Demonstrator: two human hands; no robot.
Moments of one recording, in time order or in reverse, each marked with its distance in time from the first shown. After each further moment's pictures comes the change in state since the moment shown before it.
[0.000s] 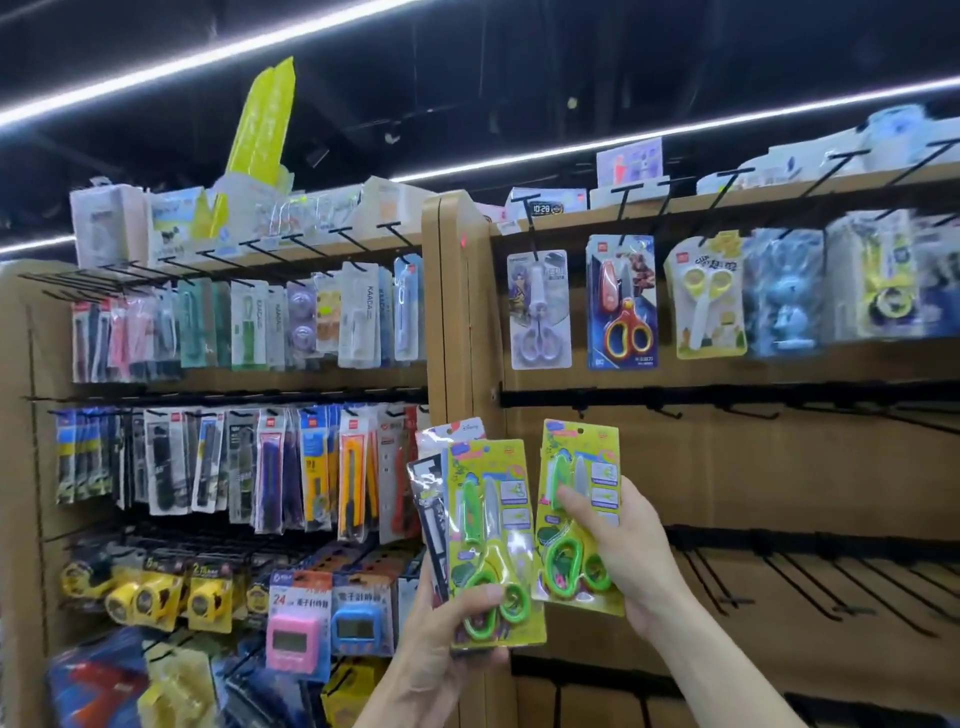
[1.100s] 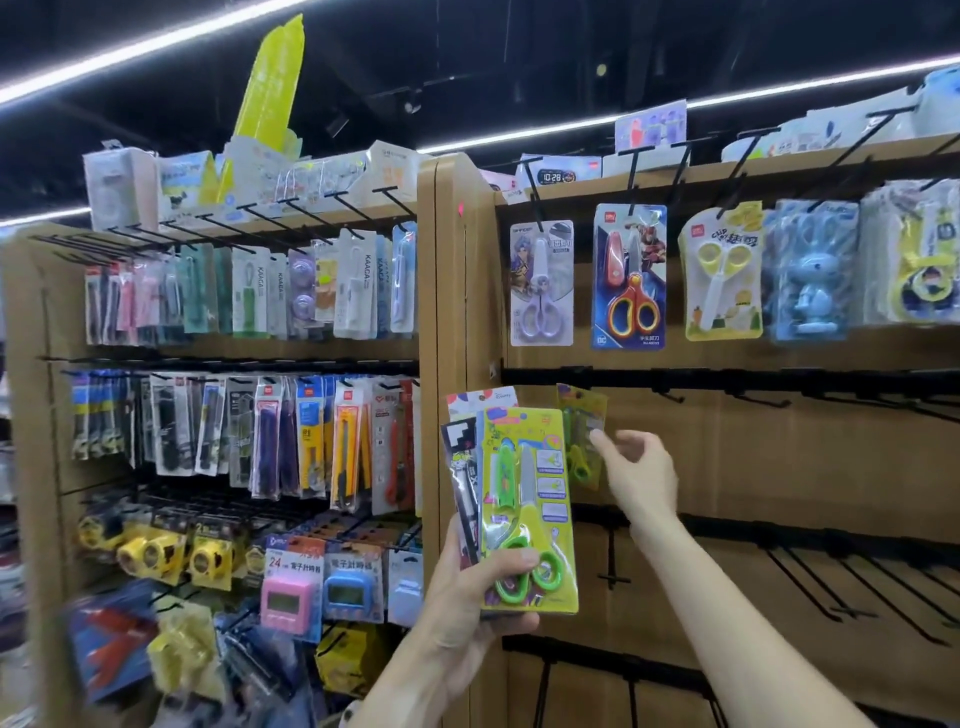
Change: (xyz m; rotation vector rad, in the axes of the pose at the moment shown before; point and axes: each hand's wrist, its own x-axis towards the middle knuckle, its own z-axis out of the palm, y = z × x) left_hand 0.023 -0.009 0.055 -0.016 0.078 0.004; right_hand 0.104 0.043 -0.047 -0.427 0.337 0.094
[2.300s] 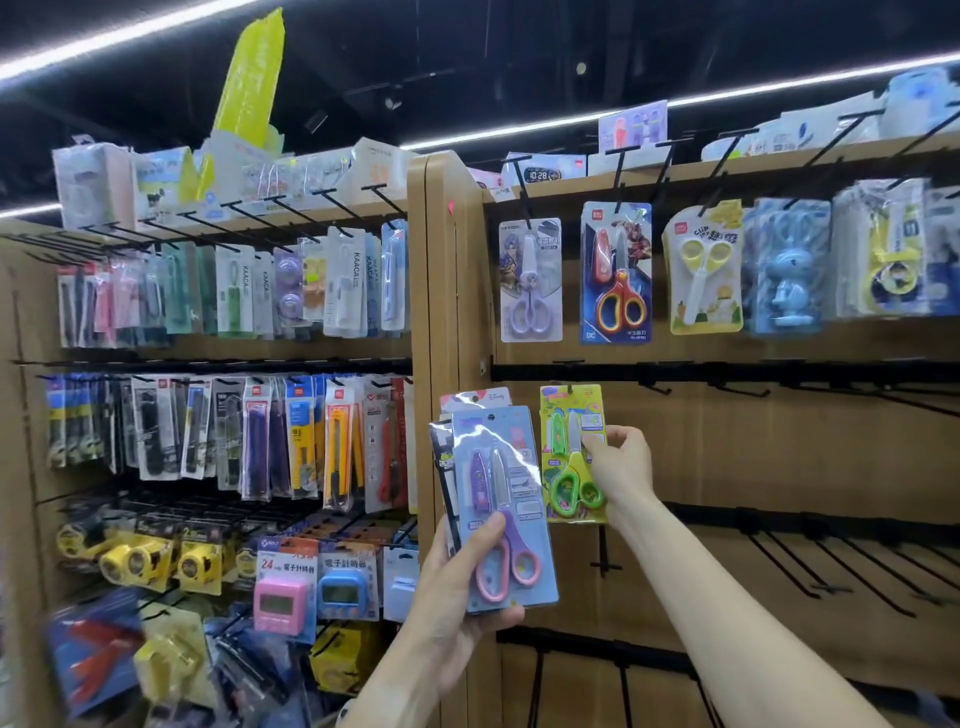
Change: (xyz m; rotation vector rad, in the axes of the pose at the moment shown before) left_hand -0.006 0.003 -0.006 -0.043 0.095 -0.069; right_hand 0.001 -0.007 0.018 0.251 0.008 0.152
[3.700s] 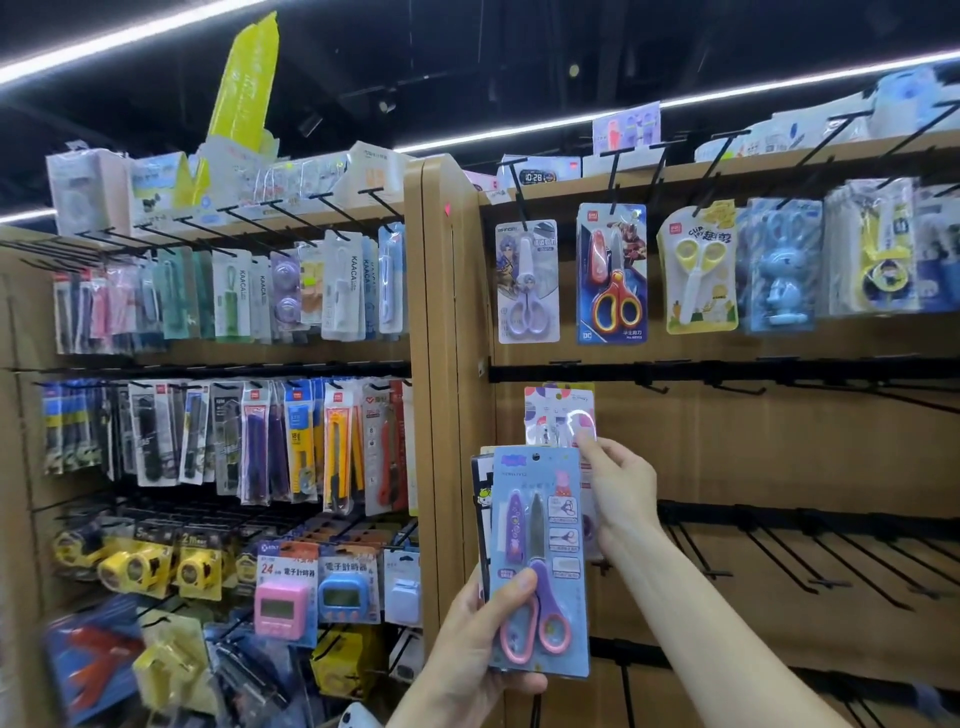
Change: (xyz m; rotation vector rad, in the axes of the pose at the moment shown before) left_hand -0.019 -0.023 -0.004 0.049 -0.228 -0.124; right_hand -0.071 -0.016 -0.011 0.219 -0.144 0.021
